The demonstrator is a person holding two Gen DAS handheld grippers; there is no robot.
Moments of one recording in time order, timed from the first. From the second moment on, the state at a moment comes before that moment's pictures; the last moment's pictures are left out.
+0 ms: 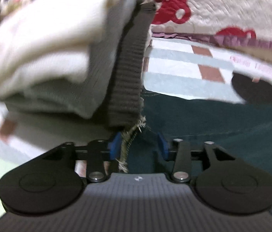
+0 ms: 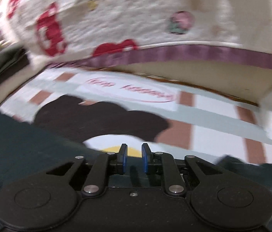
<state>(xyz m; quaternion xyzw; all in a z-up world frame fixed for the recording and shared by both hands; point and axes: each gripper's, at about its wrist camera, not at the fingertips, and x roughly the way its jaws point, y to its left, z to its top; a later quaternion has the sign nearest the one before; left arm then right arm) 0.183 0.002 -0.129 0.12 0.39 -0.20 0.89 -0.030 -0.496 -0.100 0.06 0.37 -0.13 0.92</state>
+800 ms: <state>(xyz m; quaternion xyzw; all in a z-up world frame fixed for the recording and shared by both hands) 0.185 -0.029 -0.137 0.07 0.39 -0.30 0.86 0.004 -0.448 -0.129 0.06 0.42 -0.05 0.90</state>
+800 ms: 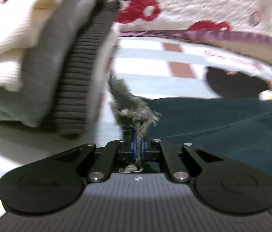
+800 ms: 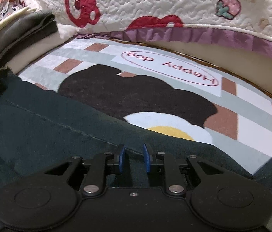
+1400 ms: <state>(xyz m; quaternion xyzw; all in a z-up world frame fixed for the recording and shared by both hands) 0.158 -0.057 -0.136 0.05 0.40 -0.36 0.84 0.161 -0.321 -0.174 0.47 0.41 0.17 0.77</state>
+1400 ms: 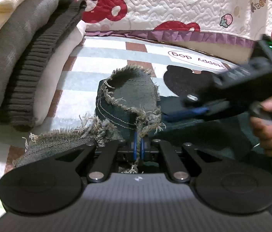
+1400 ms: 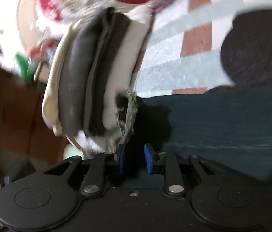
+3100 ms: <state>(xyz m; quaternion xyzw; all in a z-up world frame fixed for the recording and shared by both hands) 0.126 -0.030 -0.083 0.10 0.26 -0.35 0.89 0.153 -0.239 -0.070 0.20 0.32 0.26 0.89</state>
